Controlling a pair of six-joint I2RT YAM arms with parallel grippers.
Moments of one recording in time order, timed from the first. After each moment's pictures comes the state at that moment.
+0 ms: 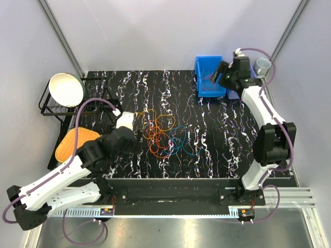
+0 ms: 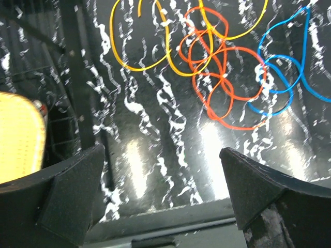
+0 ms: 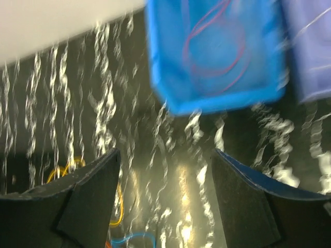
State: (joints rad) left arm -0.92 0.82 0.90 -0.89 -0.55 -0.48; right arm 0.09 1.76 1.59 -0.37 -0.08 0.46
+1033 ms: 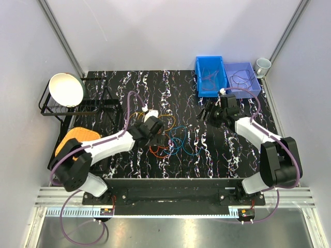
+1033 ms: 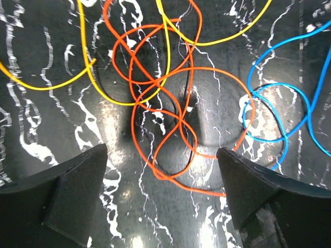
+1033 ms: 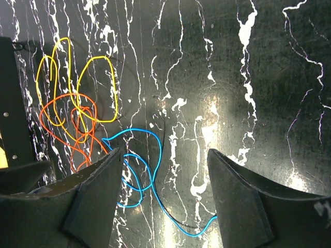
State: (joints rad) left arm -0.79 1.44 0.86 -0.40 -0.35 -0.58; right arm 0.25 1.49 0.90 -0.16 -0.28 0.60
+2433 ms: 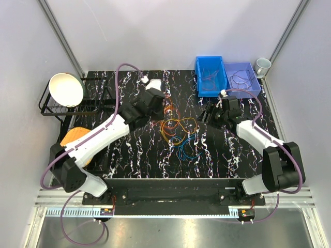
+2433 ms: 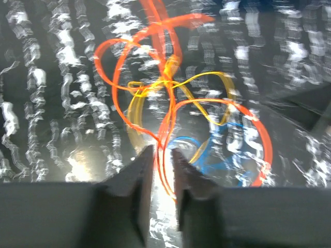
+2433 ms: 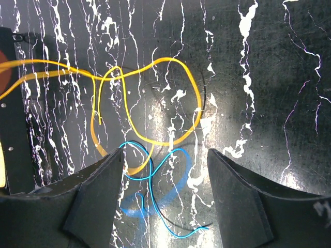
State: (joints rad) left arm -0.81 1.45 1.38 -0.63 -0.35 -0.54; right arm 0.25 1.44 0.86 -0.15 -0.28 0.57
